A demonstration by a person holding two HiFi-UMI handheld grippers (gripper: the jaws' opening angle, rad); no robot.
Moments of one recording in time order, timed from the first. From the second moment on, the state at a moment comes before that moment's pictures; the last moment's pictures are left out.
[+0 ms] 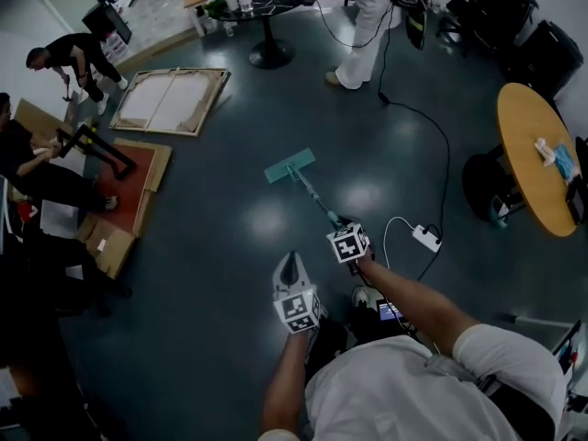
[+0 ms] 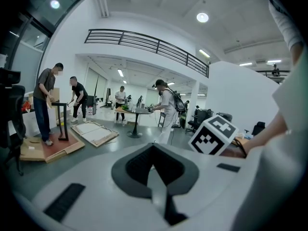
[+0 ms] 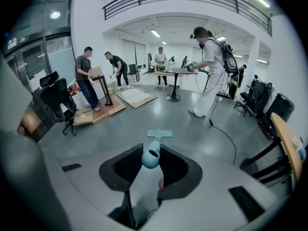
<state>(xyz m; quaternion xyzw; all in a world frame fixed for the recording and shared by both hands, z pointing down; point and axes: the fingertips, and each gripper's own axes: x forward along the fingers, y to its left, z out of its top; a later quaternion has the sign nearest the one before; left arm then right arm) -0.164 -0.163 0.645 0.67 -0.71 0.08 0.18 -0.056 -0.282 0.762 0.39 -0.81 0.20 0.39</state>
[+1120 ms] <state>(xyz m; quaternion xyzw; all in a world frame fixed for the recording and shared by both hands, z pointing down) -0.104 -0.067 0.632 0.70 -0.67 0.08 0.21 0.097 -0.065 0.680 0.34 -0.81 0.21 0.44</state>
